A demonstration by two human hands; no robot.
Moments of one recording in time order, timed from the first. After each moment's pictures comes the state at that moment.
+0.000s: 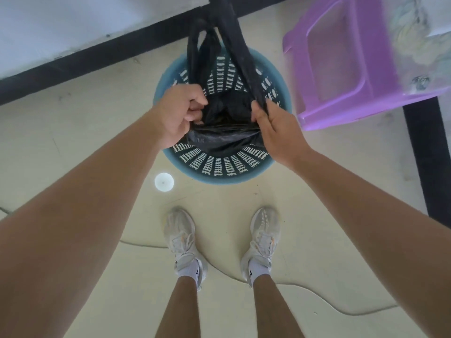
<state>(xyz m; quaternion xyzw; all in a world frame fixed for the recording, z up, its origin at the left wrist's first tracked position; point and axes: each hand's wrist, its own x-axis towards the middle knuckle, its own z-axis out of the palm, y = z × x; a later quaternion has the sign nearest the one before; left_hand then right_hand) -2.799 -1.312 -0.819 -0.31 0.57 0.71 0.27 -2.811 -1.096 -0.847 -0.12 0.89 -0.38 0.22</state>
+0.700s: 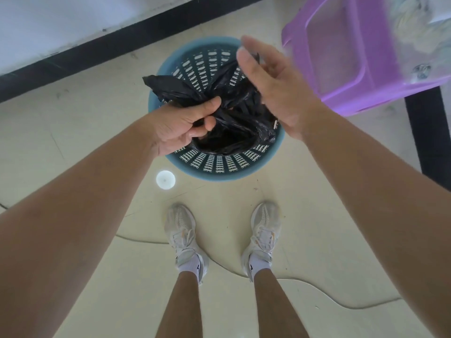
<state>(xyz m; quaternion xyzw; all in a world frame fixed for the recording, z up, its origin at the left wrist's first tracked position) -2.774 -1.308 -0.823 -0.21 0.50 0.78 0.32 -2.846 -1.117 -0.802 0.05 0.69 -0.64 0.34</state>
